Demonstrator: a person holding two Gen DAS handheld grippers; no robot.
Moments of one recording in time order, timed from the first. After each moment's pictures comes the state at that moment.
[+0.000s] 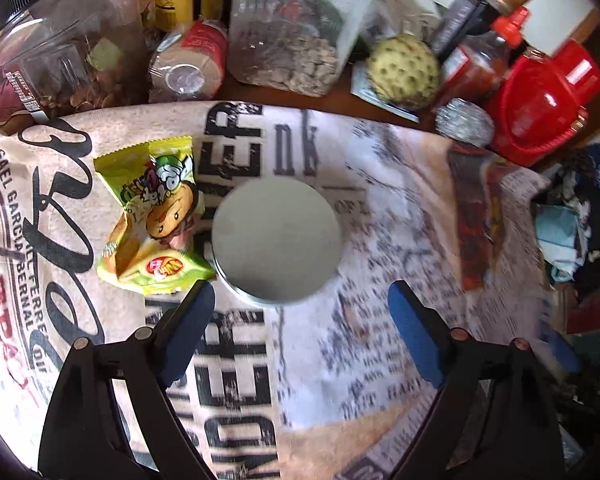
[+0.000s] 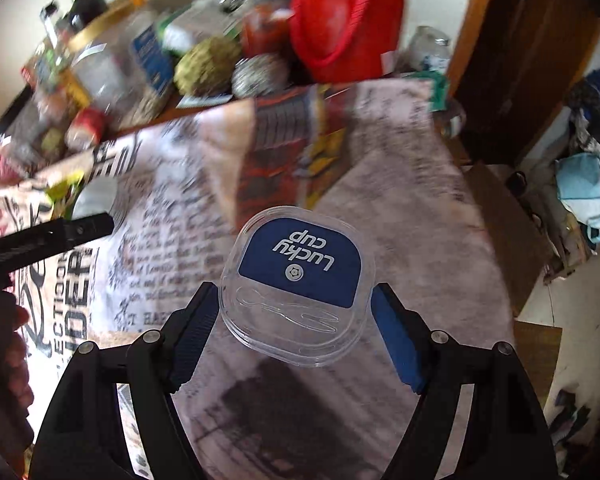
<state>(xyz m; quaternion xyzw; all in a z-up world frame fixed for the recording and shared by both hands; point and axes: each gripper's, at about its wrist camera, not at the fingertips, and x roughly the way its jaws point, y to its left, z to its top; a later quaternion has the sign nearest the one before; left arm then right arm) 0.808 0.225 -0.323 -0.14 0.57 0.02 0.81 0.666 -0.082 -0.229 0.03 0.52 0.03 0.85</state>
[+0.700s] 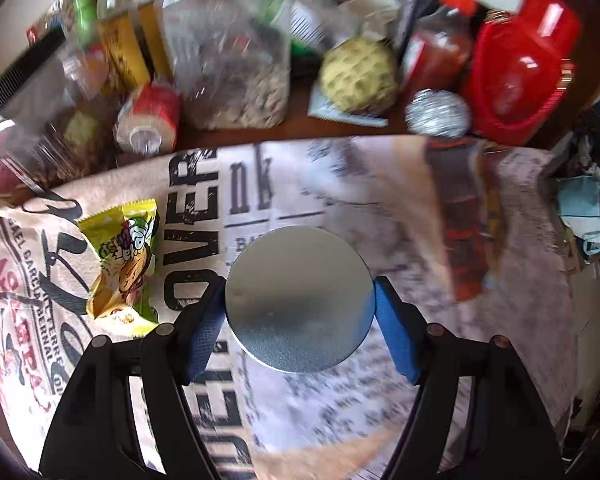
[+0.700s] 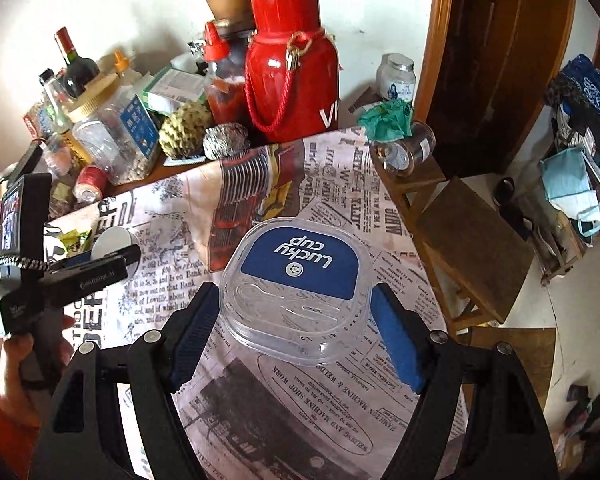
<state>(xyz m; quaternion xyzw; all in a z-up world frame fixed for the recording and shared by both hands) 0.811 0.165 -0.303 -0.05 0.54 0.02 0.84 0.657 -0.106 -0.192 0.06 0.48 0.03 0.87</state>
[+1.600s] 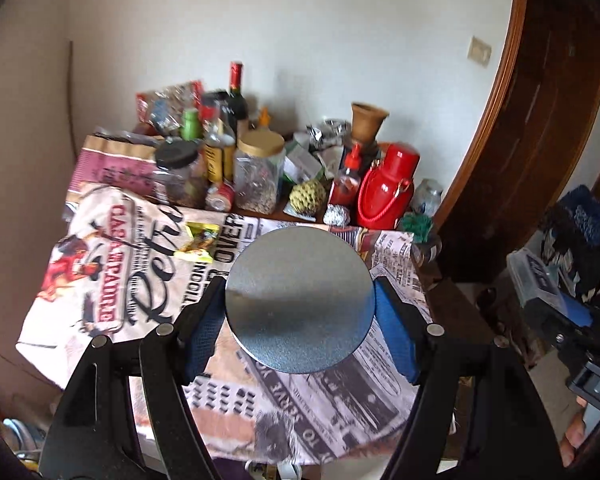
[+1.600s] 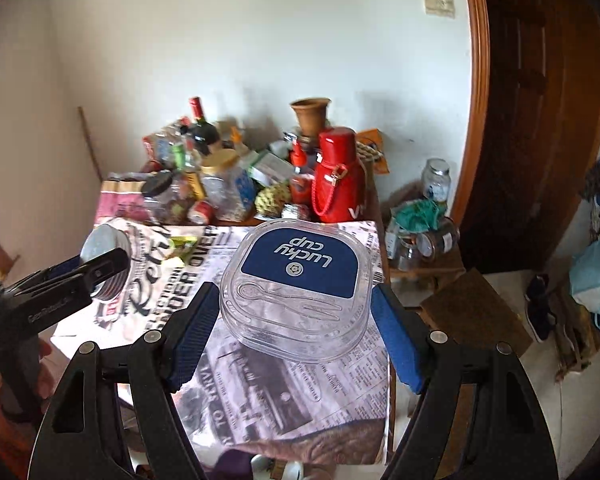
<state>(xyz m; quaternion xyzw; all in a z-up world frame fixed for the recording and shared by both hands) 0.575 0.078 -0.094 -0.11 0.34 0.10 0.93 0.525 -0.173 -0.077 0.03 0.33 0.20 0.92</state>
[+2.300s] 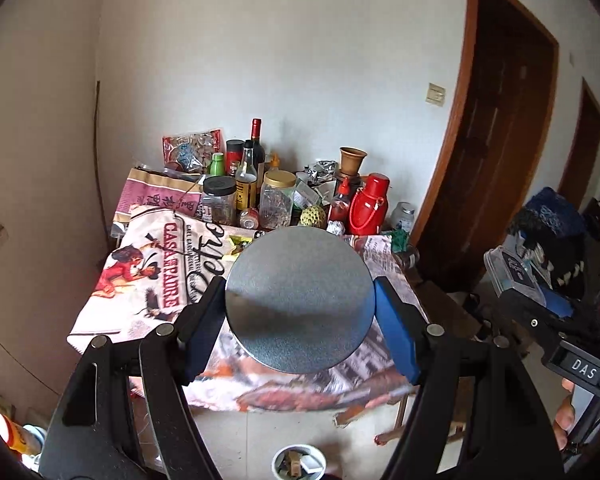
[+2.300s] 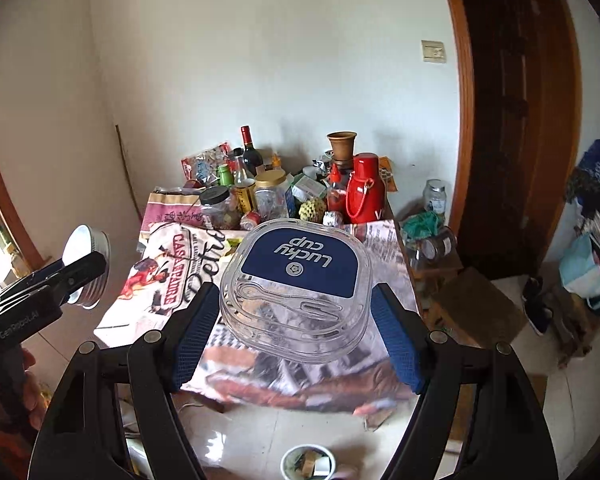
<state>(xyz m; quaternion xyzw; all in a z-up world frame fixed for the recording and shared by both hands) 0.362 0.115 -0.047 -0.08 0.26 0.06 0.96 0.338 -0.126 -0.053 0.04 0.27 0.17 0.95</state>
